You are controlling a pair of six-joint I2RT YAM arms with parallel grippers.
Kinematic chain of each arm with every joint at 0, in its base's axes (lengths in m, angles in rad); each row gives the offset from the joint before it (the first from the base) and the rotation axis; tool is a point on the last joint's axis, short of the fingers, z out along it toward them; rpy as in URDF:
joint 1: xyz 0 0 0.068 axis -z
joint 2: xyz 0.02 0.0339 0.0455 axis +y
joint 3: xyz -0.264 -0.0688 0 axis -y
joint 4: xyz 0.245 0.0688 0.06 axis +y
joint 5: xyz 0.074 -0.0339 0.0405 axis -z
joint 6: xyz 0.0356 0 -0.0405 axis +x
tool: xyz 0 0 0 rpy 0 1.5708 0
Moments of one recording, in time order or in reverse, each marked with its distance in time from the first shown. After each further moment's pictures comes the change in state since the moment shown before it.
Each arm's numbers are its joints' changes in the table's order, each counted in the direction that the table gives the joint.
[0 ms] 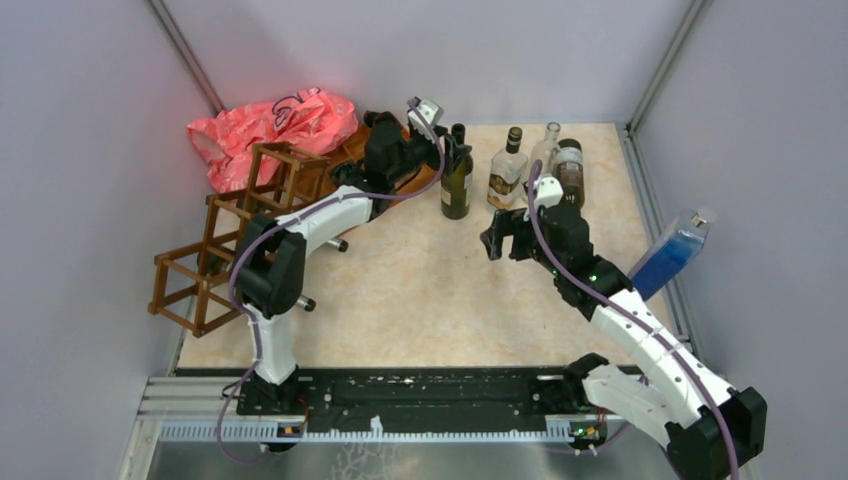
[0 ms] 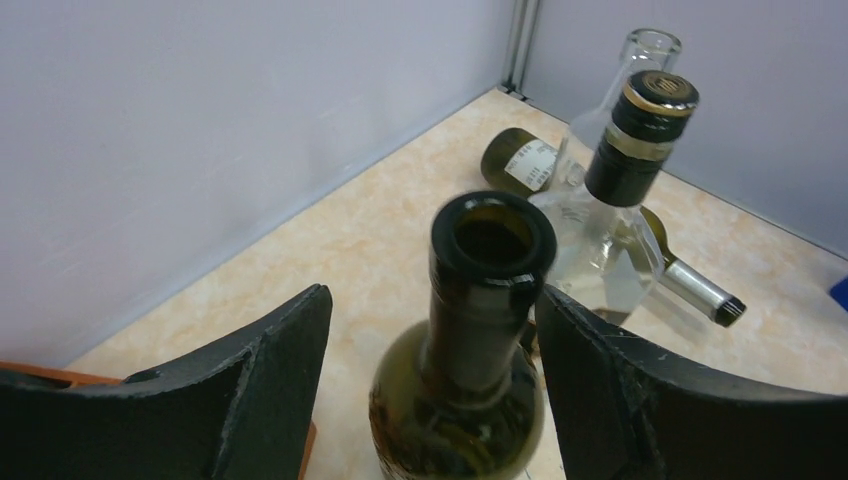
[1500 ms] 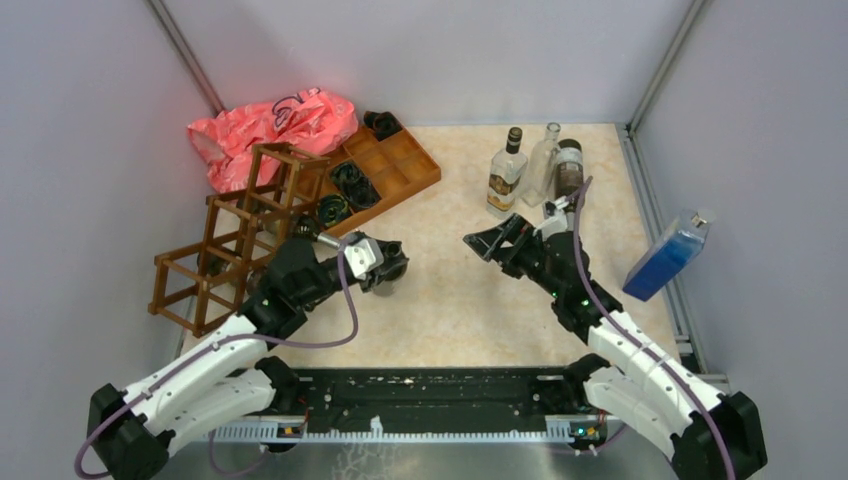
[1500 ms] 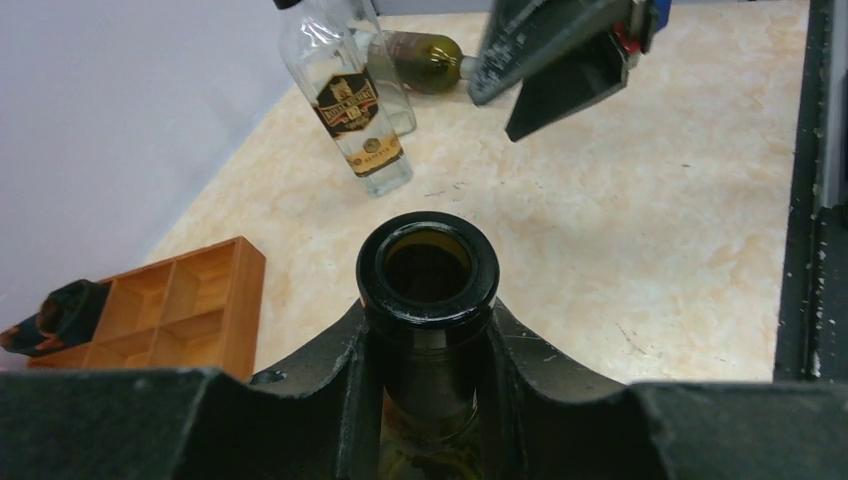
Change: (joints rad) left arm 0.143 -1.102 -0.846 0.318 0.100 0.365; right arm -0.009 -0.084 -0.277 -0.348 -0.162 0.669
